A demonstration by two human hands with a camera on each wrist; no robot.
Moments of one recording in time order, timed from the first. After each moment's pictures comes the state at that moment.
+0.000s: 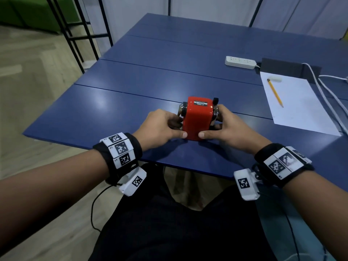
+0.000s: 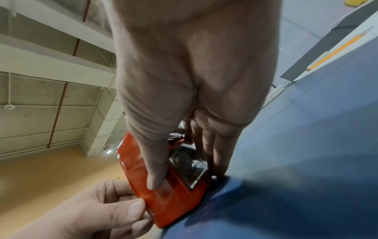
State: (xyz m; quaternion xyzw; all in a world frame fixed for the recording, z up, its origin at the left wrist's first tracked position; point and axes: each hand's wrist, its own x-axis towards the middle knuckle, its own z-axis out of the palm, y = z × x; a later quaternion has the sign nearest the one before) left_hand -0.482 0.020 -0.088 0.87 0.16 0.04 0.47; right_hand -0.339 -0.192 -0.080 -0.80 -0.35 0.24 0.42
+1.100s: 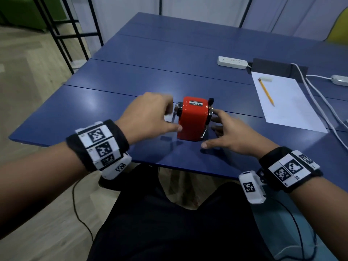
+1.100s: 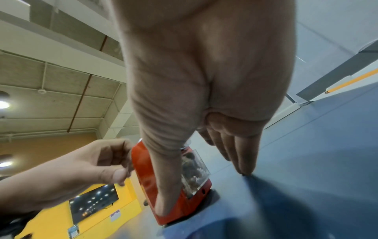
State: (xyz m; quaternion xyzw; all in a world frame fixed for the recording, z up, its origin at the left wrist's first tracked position) left_hand -0.487 0.028 -0.028 0.98 0.10 0.08 0.14; right_hand -0.349 -0.210 -0.062 -0.87 -0.35 0.22 0.27
